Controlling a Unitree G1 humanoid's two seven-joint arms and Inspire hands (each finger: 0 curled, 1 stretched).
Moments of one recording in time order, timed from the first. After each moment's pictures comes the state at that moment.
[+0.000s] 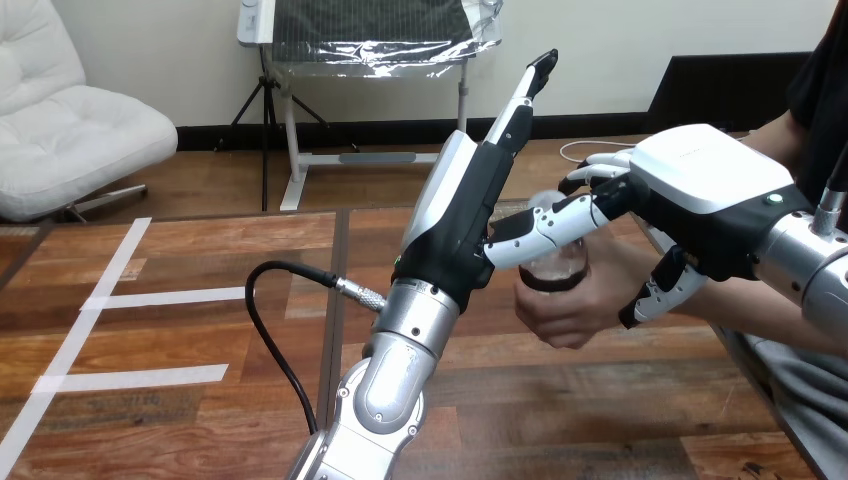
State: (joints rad) left arm -0.31 -0.06 -0.34 0.11 0.33 -0.15 0.06; right arm -0.34 -0.83 0.16 -0.08 -0.67 -0.14 0.42
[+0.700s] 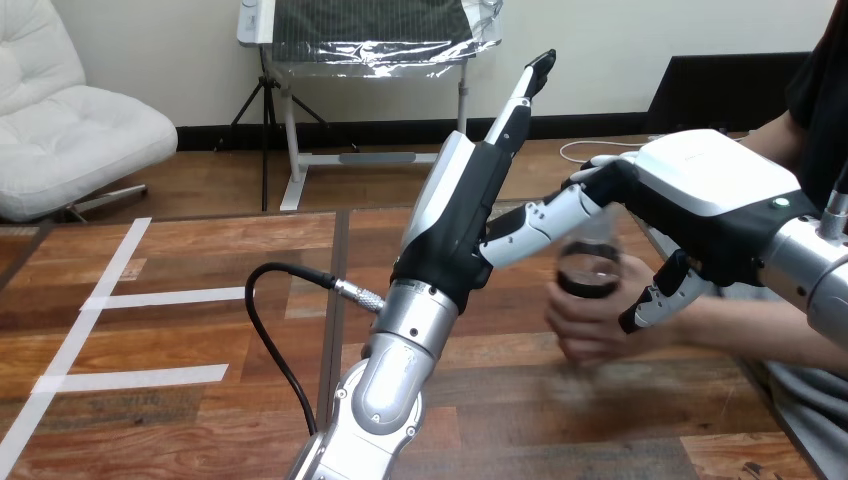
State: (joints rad) left arm -0.30 -0.06 -0.34 0.10 0.30 -0.15 0.06; right arm -0.29 -0.83 0.13 -0.20 -0.64 -0.05 0.50
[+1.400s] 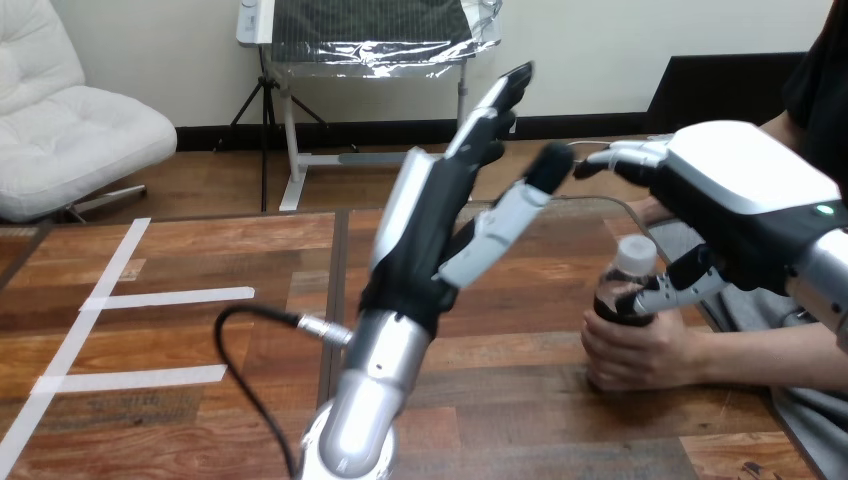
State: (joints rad) left arm -0.13 -0.04 -0.34 -0.07 0.22 -0.18 0.08; right arm -0.15 -0.77 0.00 -0.35 -0.56 0.02 0.41
